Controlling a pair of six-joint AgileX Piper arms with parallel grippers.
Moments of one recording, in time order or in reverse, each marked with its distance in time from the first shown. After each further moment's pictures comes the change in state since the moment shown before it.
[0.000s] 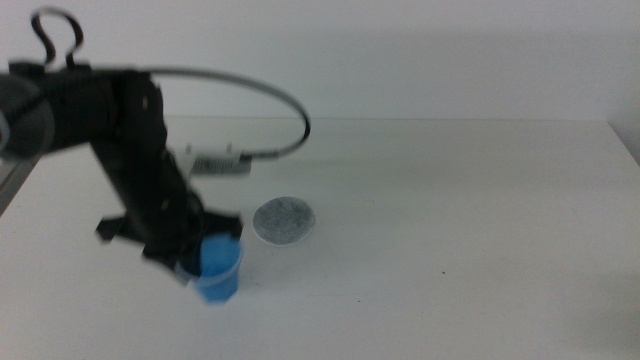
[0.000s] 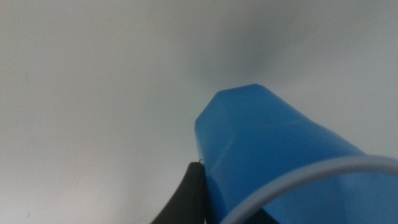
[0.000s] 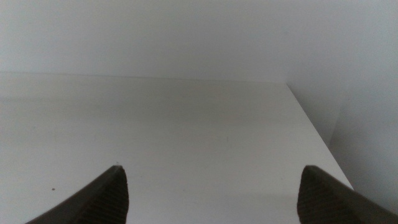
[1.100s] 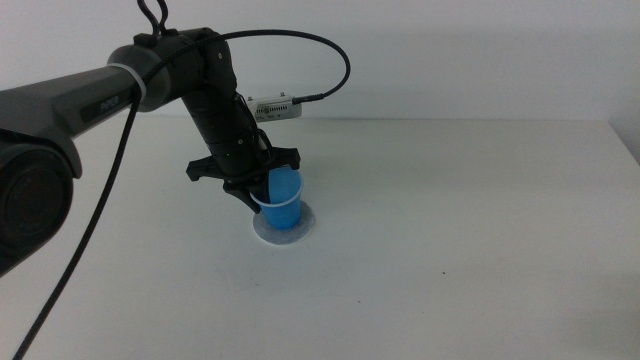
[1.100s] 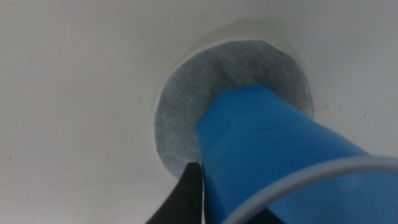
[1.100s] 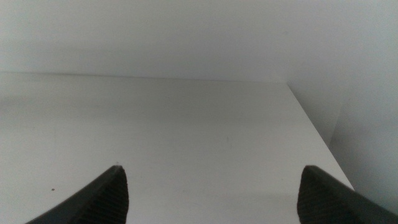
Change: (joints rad) left arm 0.000 0.465 -0.625 -0.114 0.066 0.028; right arm 0.000 0.000 0.000 0.000 0.000 0.000
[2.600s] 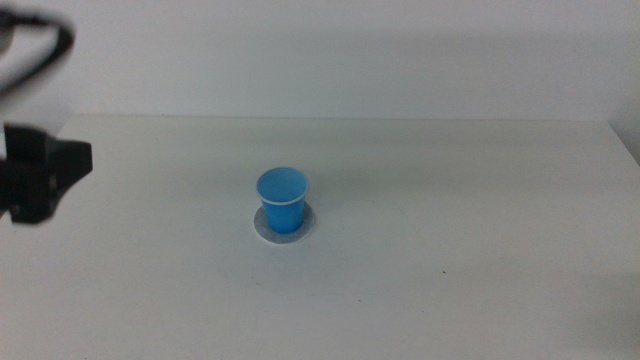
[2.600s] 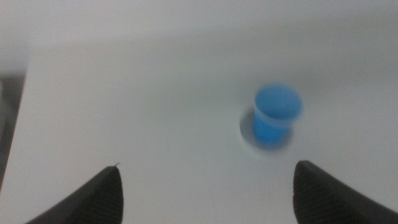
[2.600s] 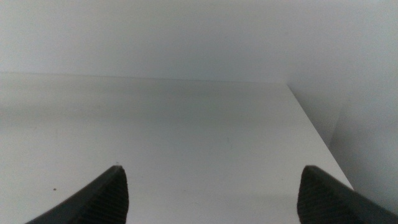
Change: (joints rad) left arm -0.002 -1.447 0.945 0.363 -0.420 -0.052; right arm 0.000 0.000 0.000 0.000 0.000 0.000
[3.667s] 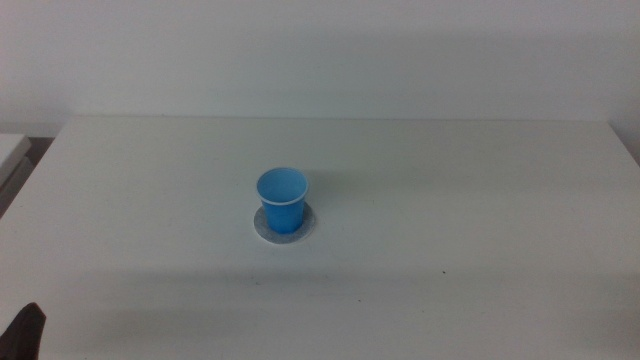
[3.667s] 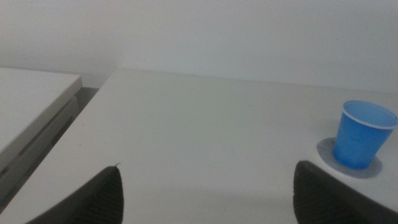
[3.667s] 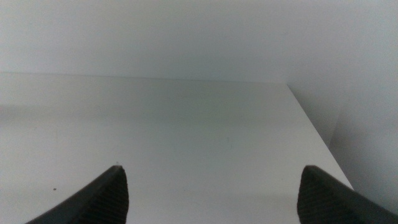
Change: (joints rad) left arm 0.292 -0.760 0.888 -0.084 -0.550 0.030; right arm 0.000 0.000 0.000 0.000 0.000 0.000
